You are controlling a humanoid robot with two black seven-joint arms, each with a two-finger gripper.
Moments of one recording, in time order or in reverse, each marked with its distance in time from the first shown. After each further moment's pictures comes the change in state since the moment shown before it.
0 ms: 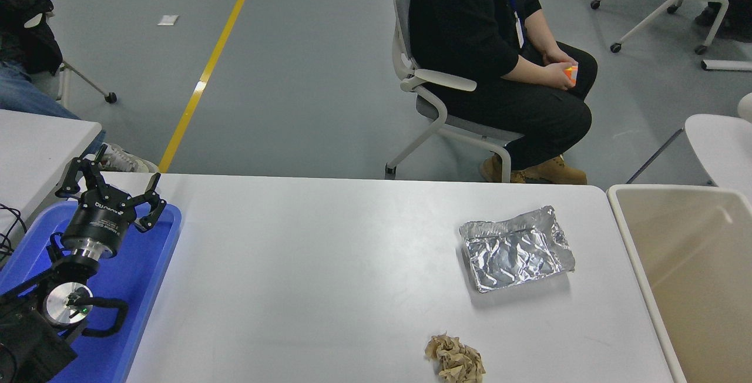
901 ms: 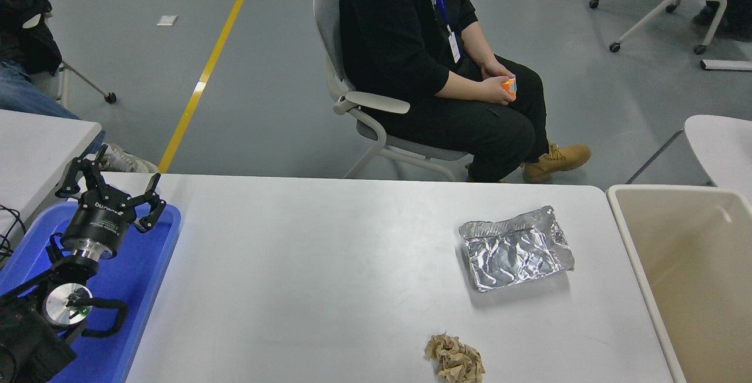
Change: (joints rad) left arm 0.000 0.000 0.000 0.000 0.000 0.000 0.000; right arm -0.311 0.179 0.000 -0.108 0.000 -0.098 -0.119
